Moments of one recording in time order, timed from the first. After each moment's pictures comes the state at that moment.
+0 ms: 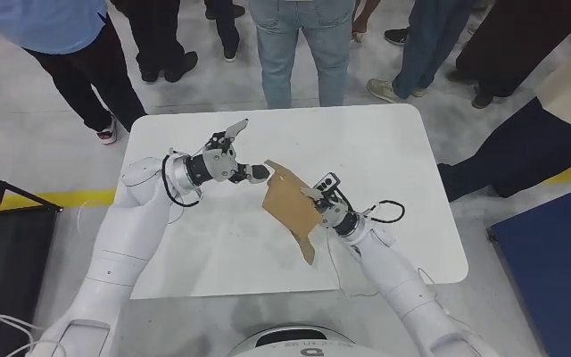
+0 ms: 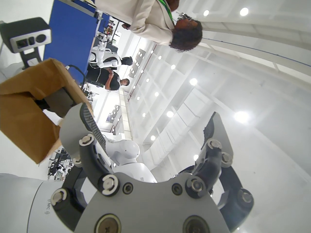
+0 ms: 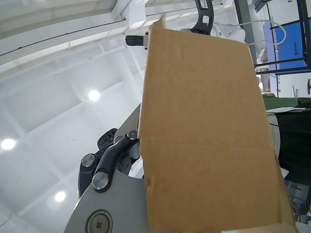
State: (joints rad) left arm 1.12 -1.14 -1.23 -1.41 -0.90 0.46 -1.04; right arm -1.32 -1.41 1.16 -1.08 1.11 -0.06 1.33
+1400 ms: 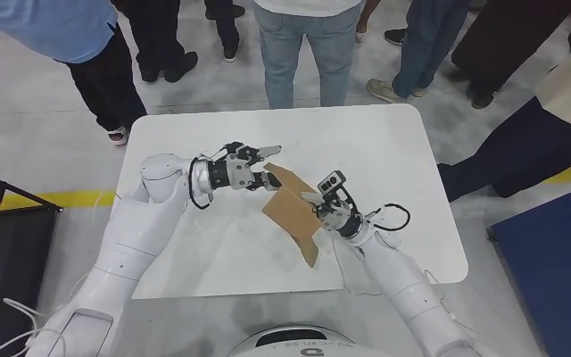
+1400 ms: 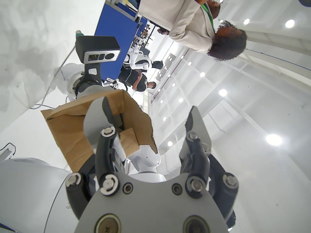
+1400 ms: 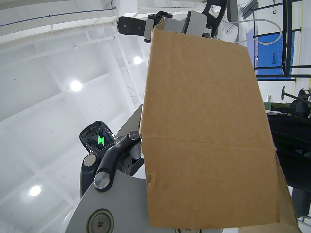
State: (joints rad) left arm 1.06 -1.14 -1.12 -1.39 -0.76 0.50 -1.02; right arm -1.36 -1.39 1.19 -1.18 1.02 -0.14 1.32
